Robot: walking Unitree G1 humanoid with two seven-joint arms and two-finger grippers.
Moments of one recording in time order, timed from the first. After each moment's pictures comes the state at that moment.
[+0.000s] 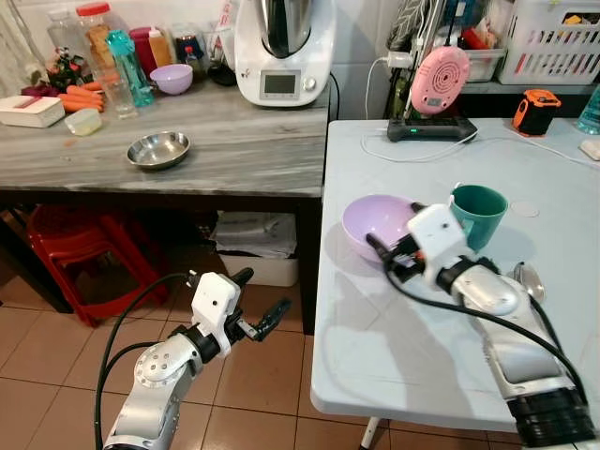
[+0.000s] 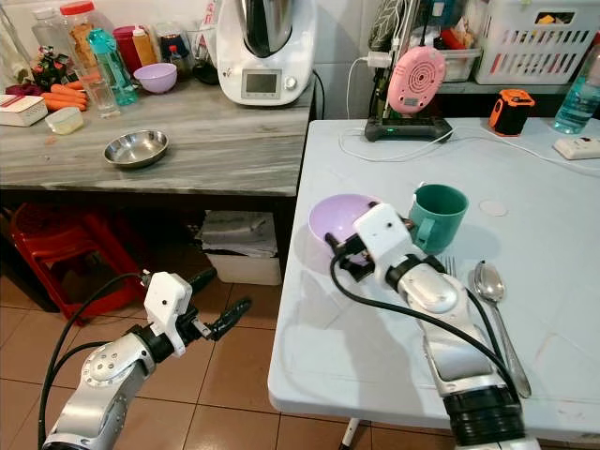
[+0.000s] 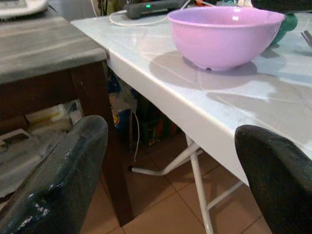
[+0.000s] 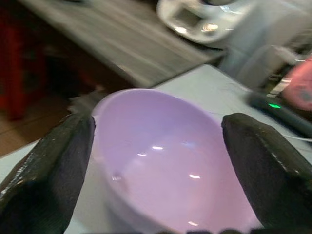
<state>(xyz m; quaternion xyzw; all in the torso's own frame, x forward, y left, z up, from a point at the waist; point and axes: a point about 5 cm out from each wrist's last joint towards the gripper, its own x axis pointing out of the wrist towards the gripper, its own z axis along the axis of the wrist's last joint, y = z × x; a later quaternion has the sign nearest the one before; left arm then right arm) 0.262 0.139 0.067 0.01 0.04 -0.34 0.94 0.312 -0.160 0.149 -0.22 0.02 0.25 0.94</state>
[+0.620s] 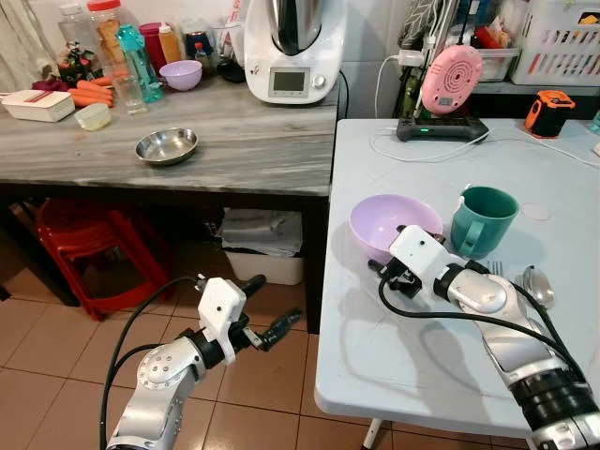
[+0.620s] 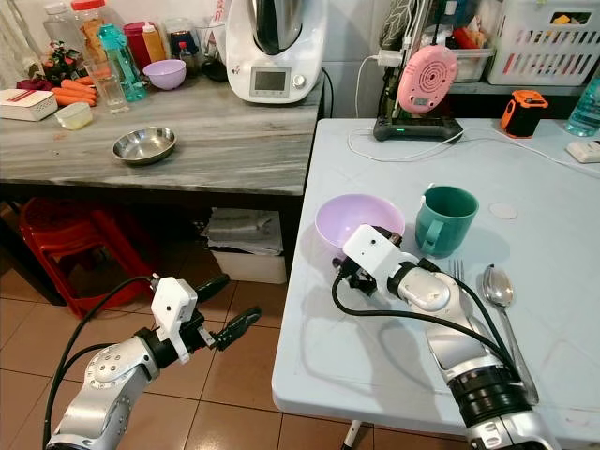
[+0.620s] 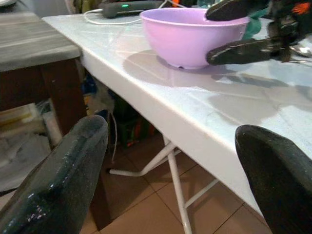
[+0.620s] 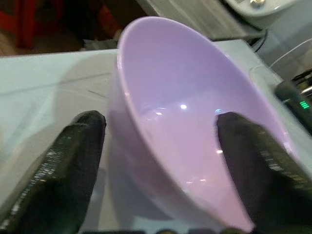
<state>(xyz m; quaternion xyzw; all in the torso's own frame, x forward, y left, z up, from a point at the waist) 0.257 0.130 0.067 -0.02 0.03 -0.40 0.92 0.325 -0.176 0.123 -0.35 0.08 0.28 0.89</state>
